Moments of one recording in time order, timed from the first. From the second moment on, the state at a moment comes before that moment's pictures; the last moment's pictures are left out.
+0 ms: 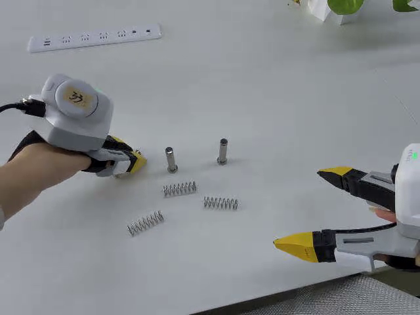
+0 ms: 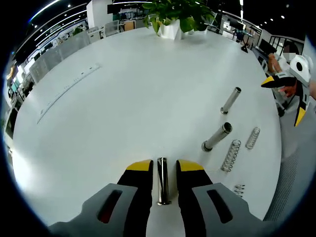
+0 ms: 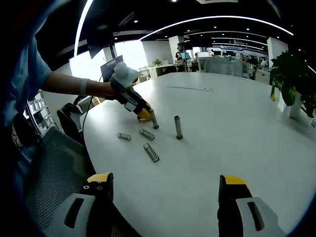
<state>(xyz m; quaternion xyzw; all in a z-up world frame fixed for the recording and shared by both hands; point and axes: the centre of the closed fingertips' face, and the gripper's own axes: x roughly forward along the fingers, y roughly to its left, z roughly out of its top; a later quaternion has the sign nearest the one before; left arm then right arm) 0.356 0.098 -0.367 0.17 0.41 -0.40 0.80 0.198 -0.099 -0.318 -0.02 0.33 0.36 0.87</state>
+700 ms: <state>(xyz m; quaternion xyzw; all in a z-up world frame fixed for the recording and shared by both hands) 0.359 0.100 -0.367 0.17 0.41 -0.38 0.81 0.195 -0.090 -0.316 -0.02 0.33 0.36 0.87</state>
